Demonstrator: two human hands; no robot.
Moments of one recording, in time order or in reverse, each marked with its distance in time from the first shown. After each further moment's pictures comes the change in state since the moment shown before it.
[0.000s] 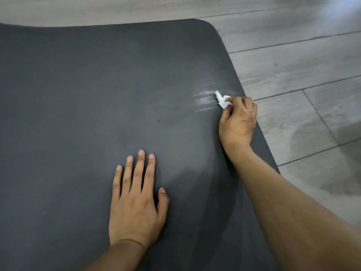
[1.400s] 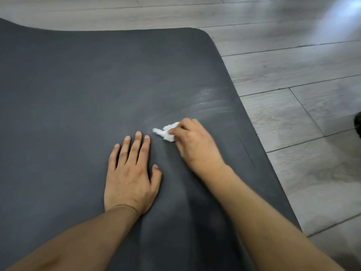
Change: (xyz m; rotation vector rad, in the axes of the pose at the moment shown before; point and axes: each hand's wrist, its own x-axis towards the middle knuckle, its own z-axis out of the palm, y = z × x) left_hand 0.000 0.001 0.005 0.027 0.051 -0.018; right_hand -0.098 -0.034 -0.038 0.091 -0.356 -0.656
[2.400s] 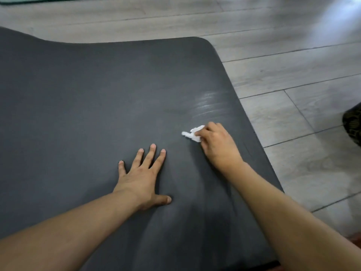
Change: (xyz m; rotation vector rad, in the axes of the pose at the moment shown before) left_hand -0.010 -0.022 -0.067 -0.048 -0.675 0.105; right_hand -0.025 0.012 -0.031 -0.072 -0.049 0.161
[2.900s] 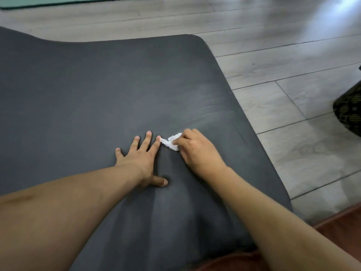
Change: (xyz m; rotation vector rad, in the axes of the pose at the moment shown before) left_hand 0.008 0.009 0.001 0.071 -0.041 -0.075; right_hand -0.047 -0.045 0.007 0.018 -0.001 -0.177
